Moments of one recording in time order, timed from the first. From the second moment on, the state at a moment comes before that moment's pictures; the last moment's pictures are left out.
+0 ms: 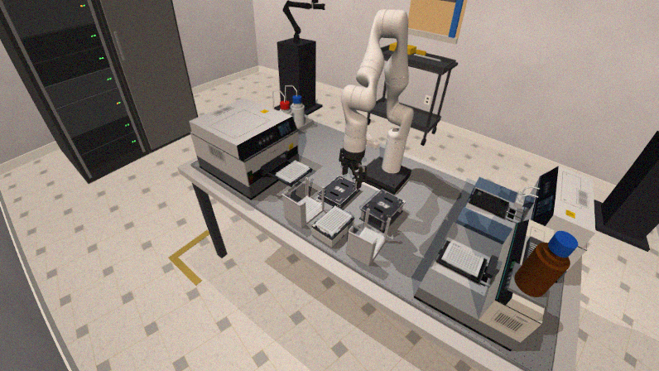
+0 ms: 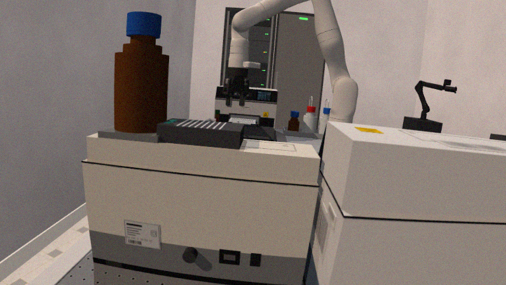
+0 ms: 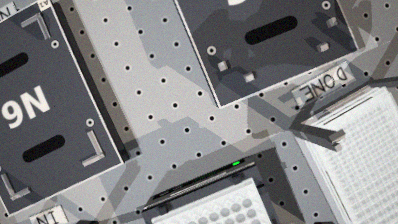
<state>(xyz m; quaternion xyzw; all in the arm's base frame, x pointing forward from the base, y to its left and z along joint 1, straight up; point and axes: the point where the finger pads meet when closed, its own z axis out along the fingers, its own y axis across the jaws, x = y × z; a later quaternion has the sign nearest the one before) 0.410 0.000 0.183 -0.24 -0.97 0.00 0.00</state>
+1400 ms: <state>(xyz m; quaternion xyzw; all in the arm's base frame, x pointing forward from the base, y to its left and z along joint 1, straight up) 0.454 -0.110 0.184 -0.10 -1.00 0.00 0.00</state>
